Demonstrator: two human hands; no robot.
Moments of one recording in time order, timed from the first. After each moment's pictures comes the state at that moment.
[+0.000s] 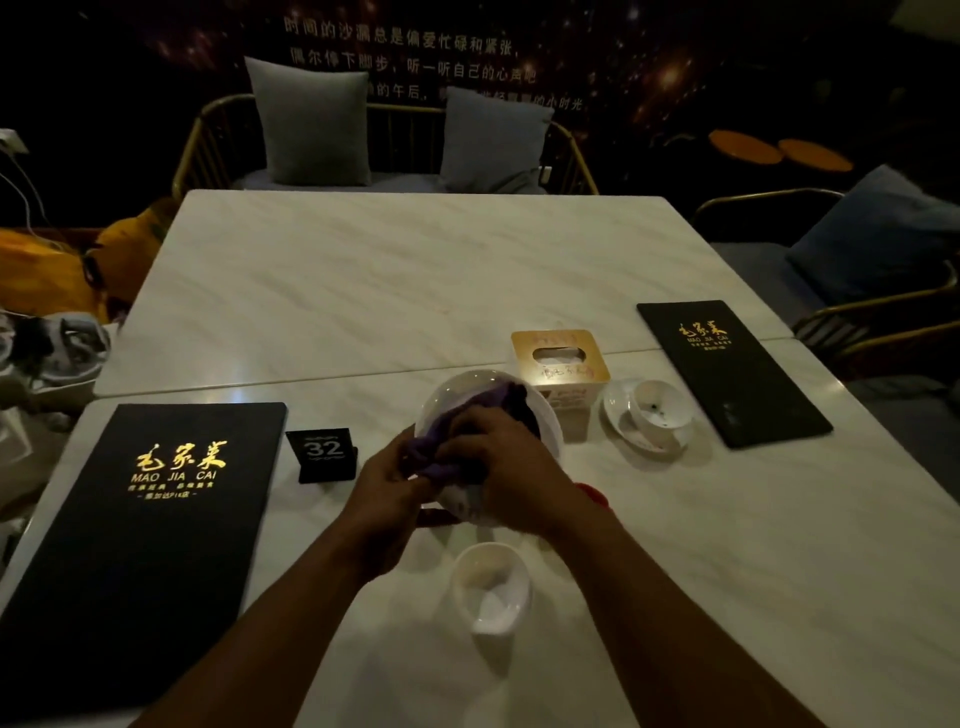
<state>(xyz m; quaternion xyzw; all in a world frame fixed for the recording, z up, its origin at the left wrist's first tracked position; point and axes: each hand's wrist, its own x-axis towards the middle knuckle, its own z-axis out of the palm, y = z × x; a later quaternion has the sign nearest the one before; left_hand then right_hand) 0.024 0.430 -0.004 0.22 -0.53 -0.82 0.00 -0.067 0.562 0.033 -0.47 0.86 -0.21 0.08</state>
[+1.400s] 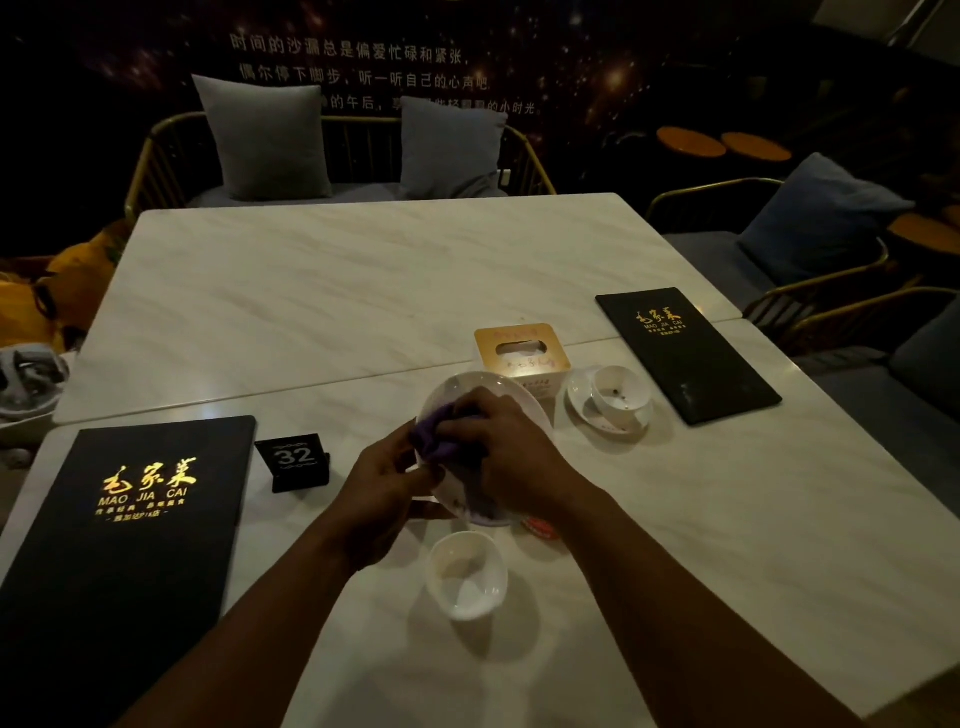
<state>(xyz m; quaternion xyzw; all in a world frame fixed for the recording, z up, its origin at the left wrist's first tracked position) 0.021 0.450 0.013 0.13 -0.56 -0.82 -0.04 -0.068 0.601 0.042 -0.40 0.88 -0.24 0.09</state>
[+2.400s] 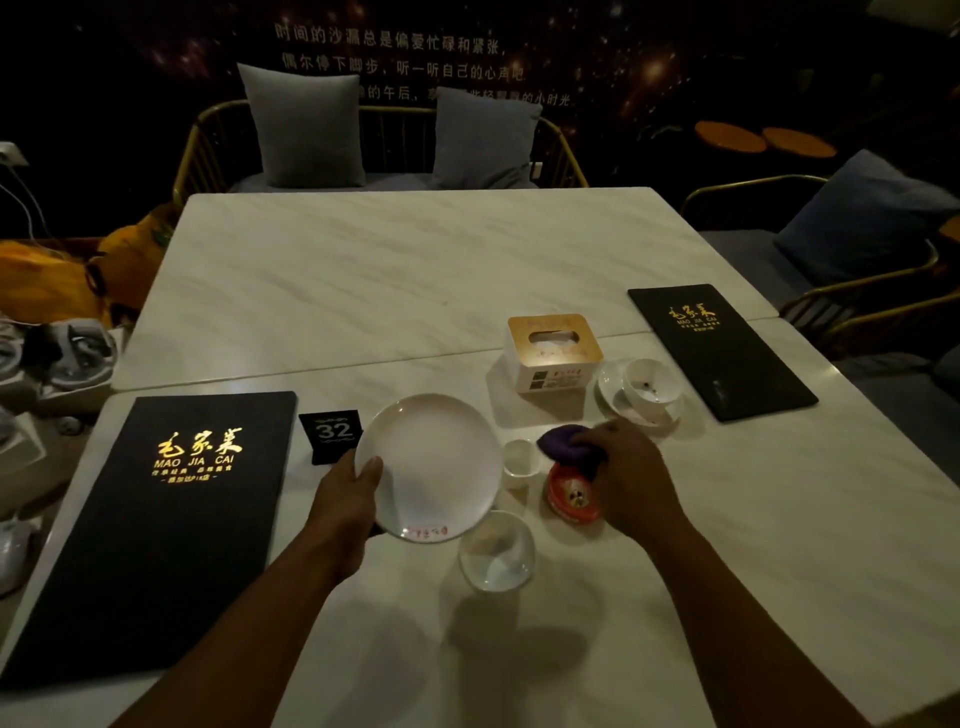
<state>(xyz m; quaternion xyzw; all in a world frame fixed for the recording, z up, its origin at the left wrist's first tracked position) 0.065 0.408 -0.030 0.42 -0.57 -0.71 0.04 -0.049 0.667 0.025 -0.15 0.96 -0.22 0.06</state>
